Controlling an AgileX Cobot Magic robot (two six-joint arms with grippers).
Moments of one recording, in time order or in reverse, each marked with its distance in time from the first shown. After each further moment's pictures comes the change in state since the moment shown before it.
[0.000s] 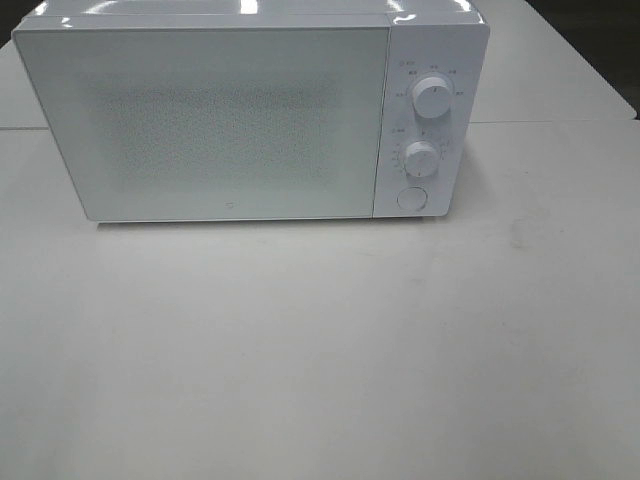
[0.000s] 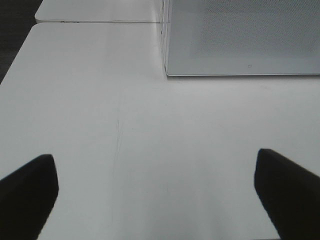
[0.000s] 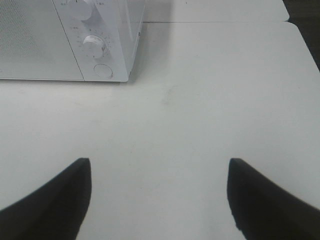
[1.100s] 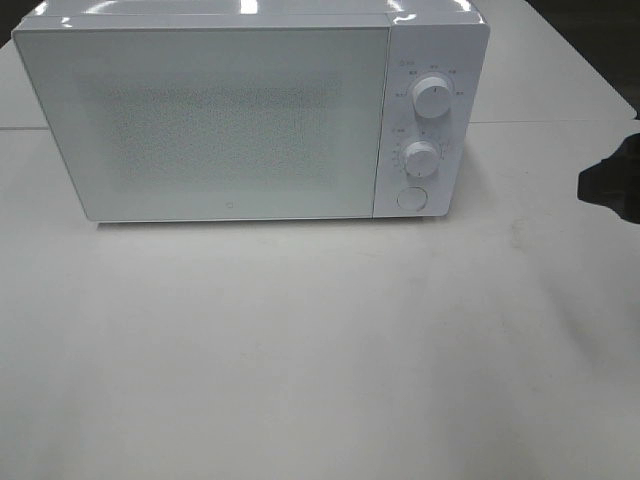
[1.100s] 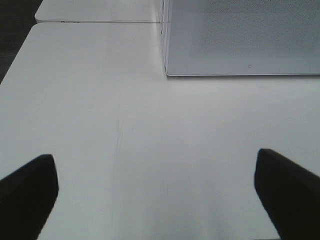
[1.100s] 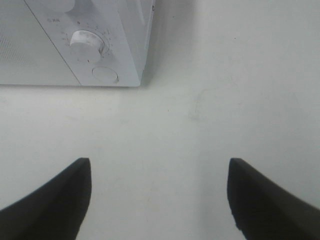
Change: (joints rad) left arm 0.000 0.000 0.000 0.000 0.000 0.000; right arm 0.000 0.756 0.003 0.071 -0.600 0.000
